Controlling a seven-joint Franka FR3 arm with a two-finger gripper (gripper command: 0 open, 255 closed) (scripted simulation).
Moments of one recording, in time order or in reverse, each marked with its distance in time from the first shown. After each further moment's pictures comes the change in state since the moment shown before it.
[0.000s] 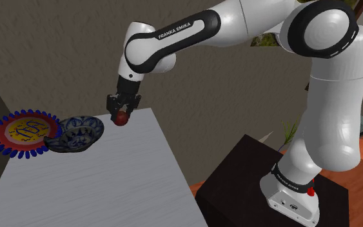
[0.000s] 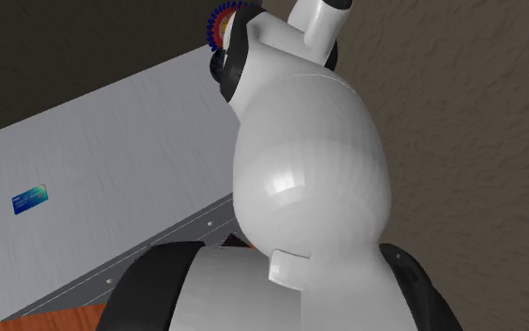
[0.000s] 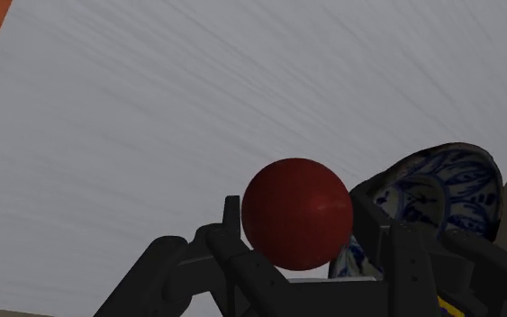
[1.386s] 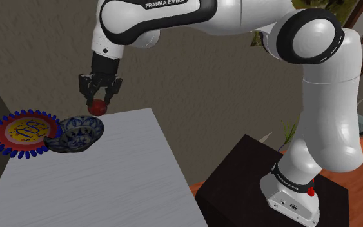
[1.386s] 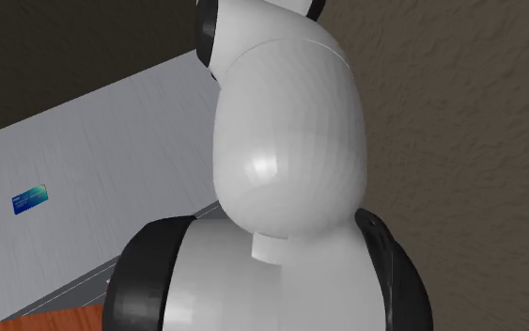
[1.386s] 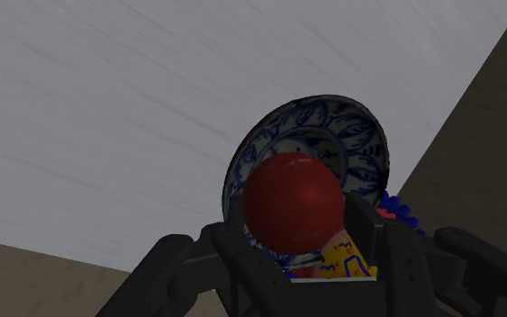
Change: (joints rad) arm 0.073 0.092 0.006 0.344 -0.080 -0.222 0.160
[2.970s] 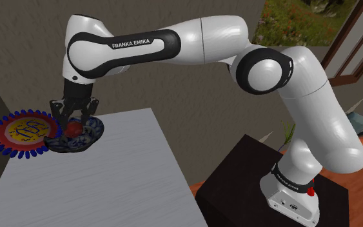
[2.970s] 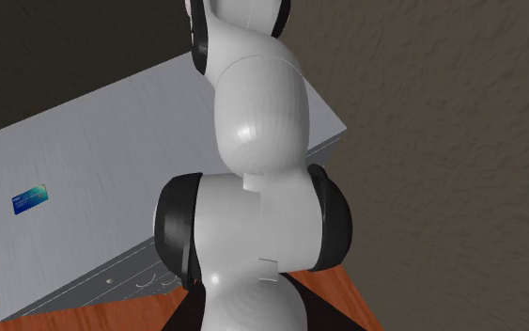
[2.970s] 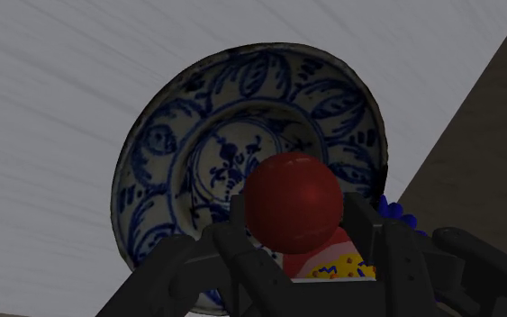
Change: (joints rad) arm 0.119 0.331 -0.009 0.351 -0.074 0.002 0.098
